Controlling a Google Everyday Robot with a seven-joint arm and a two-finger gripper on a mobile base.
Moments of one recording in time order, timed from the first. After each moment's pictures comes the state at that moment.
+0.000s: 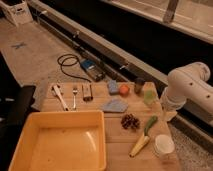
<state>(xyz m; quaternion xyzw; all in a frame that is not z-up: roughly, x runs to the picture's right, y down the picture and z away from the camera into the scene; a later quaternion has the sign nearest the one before) 0.291 0.108 0.682 -0.28 0.02 0.03 0.96</state>
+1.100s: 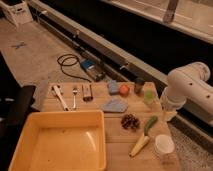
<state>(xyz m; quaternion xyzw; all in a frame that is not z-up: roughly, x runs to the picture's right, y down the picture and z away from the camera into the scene) 0.289 0.106 0.681 -0.28 0.02 0.02 0.96</state>
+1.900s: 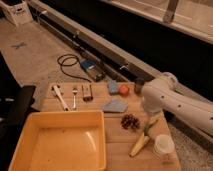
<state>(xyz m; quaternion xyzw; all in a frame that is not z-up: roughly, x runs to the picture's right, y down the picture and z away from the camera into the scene) 0.224 0.139 0.739 -0.25 -0.01 -0.15 0.96</state>
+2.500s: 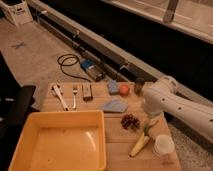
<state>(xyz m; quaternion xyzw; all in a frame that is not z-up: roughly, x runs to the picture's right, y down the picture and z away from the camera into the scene) 0.229 0.142 0.744 -0.26 -0.01 -0.14 0.96</state>
